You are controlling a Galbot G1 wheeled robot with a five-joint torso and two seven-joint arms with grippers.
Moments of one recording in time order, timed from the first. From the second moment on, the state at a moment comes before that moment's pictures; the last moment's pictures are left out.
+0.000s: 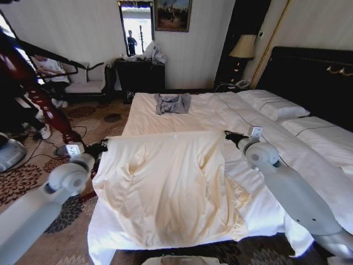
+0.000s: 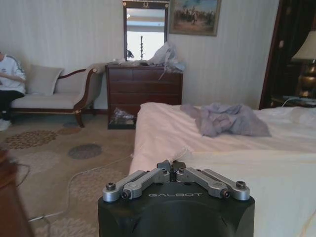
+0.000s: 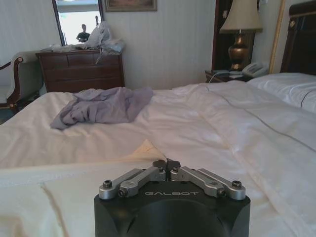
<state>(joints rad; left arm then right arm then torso) 0.89 -0.60 -0.29 -2.01 -1.13 0.36 -0.54 -0.69 0.74 0.26 1.82 1.10 -0.54 0.51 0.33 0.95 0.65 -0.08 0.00</state>
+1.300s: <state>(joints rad) 0.09 -1.47 0.08 -0.76 -0.85 0.28 -0.45 -0.23 1.14 -0.03 0.96 0.80 -0.32 0.35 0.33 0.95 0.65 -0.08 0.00</state>
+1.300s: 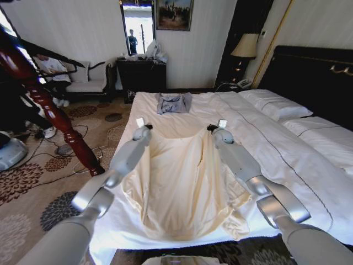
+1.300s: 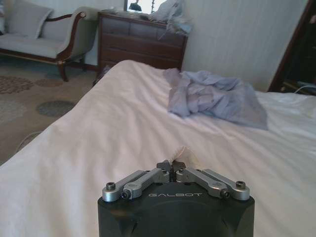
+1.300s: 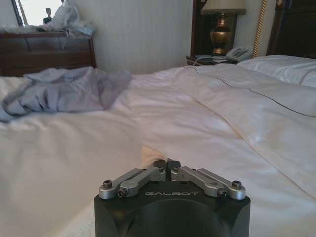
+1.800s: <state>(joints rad) 0.13 -1.43 0.06 -0.79 -0.81 0.27 -0.49 -0.30 1.09 -0.01 0.99 0.79 -0.29 0.34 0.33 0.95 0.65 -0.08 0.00</state>
